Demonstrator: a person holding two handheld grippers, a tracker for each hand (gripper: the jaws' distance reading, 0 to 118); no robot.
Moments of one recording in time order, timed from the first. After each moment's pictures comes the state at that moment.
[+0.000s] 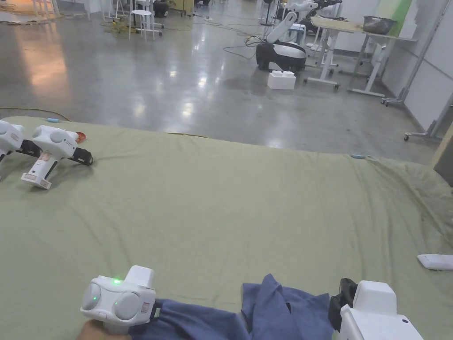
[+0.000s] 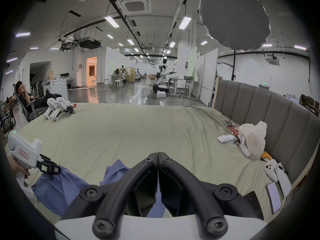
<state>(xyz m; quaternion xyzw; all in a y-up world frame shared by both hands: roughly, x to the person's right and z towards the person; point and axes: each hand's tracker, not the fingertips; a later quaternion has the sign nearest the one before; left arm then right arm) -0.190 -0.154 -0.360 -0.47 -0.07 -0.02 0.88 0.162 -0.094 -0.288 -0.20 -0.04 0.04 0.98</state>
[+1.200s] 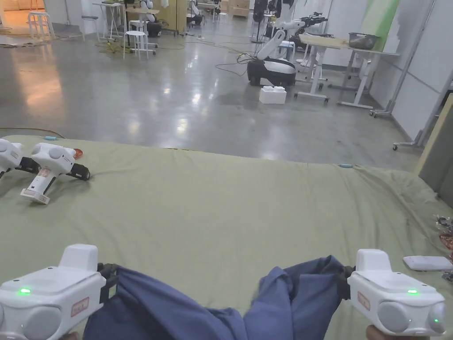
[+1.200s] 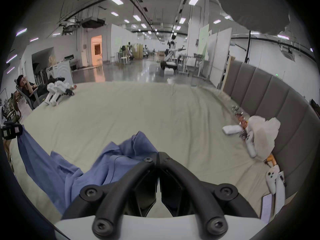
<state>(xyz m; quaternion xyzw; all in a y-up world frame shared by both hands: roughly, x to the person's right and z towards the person) -0.274 -0.064 -0.313 -0.29 -0.05 0.03 0.96 0.224 -0.061 -0.339 -0.29 0.00 0.05 0.96</state>
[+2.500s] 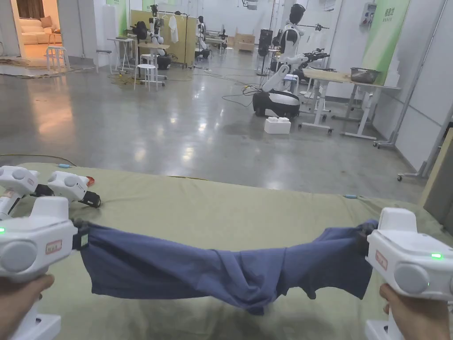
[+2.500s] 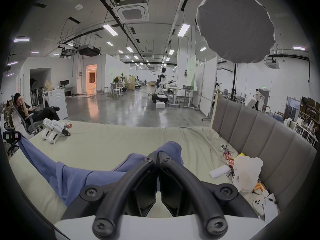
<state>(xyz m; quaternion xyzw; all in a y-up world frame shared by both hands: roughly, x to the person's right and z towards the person) -0.335 0.010 -0.347 -0.23 0.01 0.04 0.97 0.210 0.032 -0.365 -0.17 -0.04 0.04 0.98</state>
